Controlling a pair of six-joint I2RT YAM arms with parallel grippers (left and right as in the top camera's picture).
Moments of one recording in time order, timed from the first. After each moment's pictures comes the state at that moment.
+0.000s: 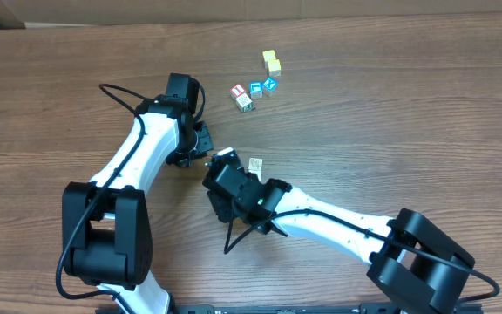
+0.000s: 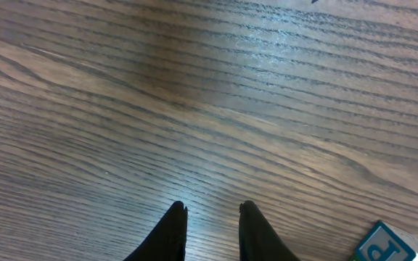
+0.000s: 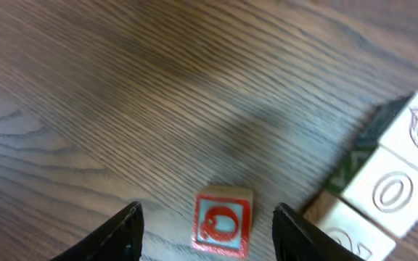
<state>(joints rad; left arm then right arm) -0.15 1.84 1.29 -0.86 -0.03 -0.50 1.01 1.87 1.22 -0.37 0.09 0.50</state>
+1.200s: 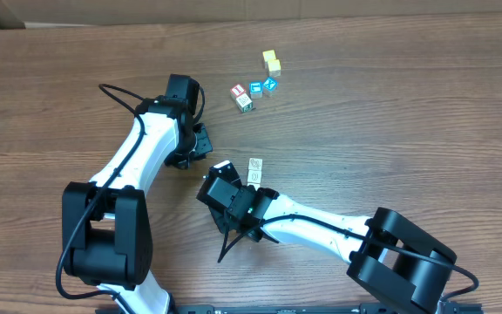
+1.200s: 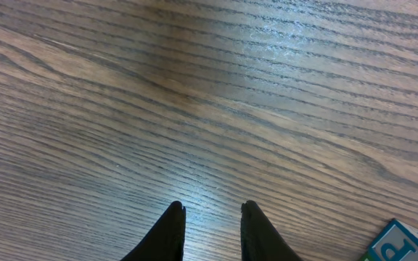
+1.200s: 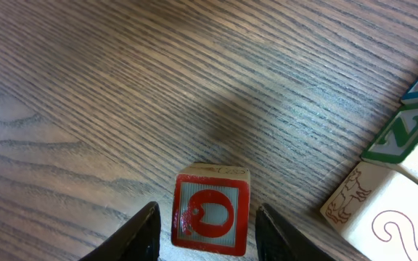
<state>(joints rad) -0.15 1.84 1.29 -0.88 -0.04 -0.50 1.05 1.94 1.22 -0.39 0.11 0.56</state>
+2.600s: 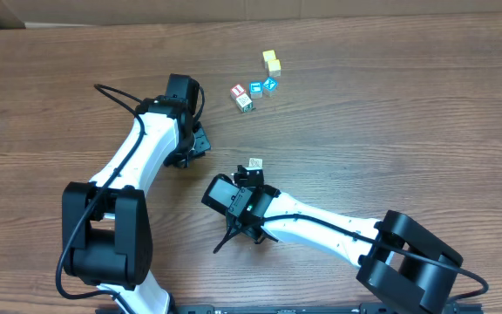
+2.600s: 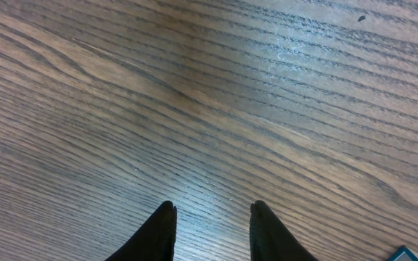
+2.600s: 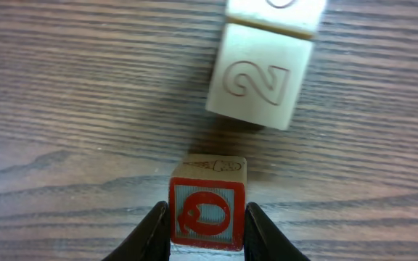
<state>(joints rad) -0.15 1.84 1.29 -0.88 -0.10 -0.57 1.05 1.91 1.26 -0.70 0.15 0.98</state>
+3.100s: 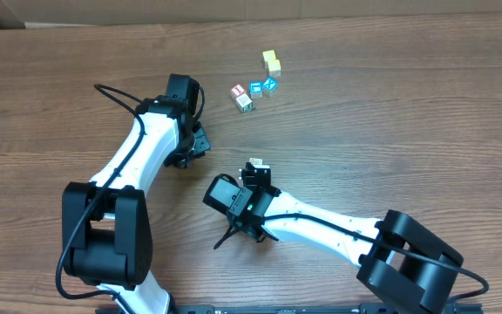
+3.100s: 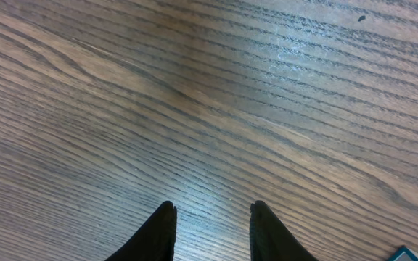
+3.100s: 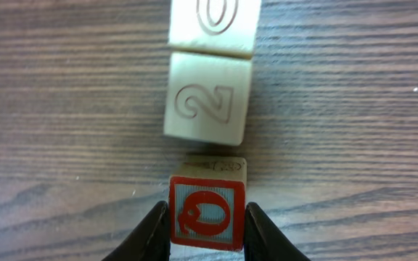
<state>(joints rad) -0.15 1.84 1.29 -0.88 -0.10 -0.57 1.05 1.91 1.26 -0.72 0.21 1.07</state>
